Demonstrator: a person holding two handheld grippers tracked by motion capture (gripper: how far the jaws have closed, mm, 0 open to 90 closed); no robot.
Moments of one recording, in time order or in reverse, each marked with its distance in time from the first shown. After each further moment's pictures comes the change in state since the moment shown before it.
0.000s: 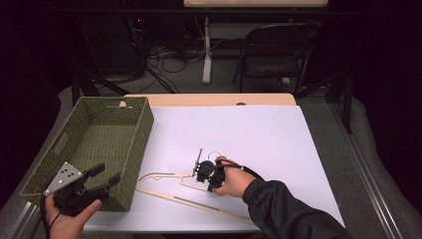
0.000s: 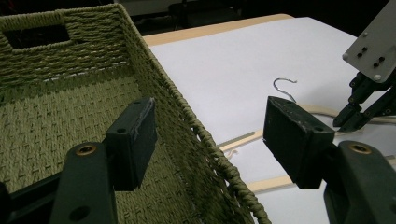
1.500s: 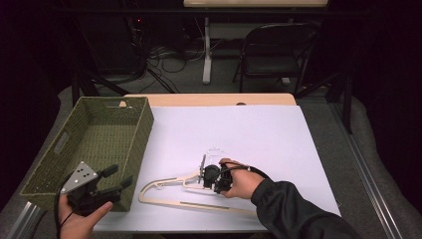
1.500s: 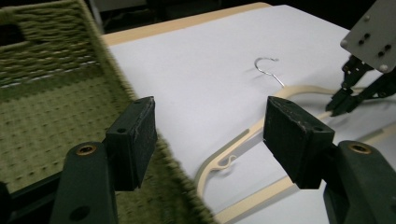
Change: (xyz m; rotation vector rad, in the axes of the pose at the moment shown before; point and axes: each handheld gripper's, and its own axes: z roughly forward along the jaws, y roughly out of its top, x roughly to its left) left arm -0.025 0.004 0.020 0.057 -0.093 0.061; right arm 0.011 -0.018 -0.016 0.016 -0.063 -0.150
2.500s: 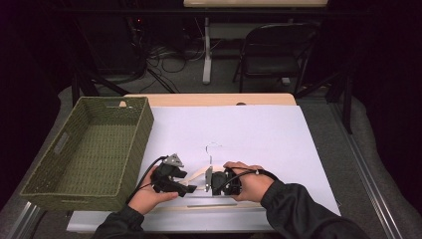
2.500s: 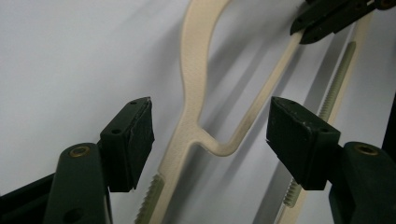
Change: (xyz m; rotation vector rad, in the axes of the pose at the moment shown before) left arm -0.057 0.010 0.173 0.458 -0.400 0.134; right arm 0.015 -0.017 -0.012 -0.026 -0.150 -0.184
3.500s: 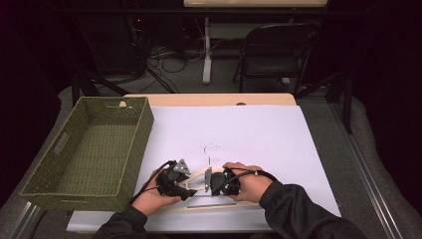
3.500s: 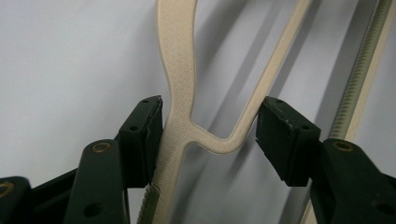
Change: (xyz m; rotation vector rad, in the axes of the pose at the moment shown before) left arm -0.009 -0.001 0.015 0.098 0.093 0.134; right arm 0.000 0.000 0.007 -0.008 -0.003 0.003
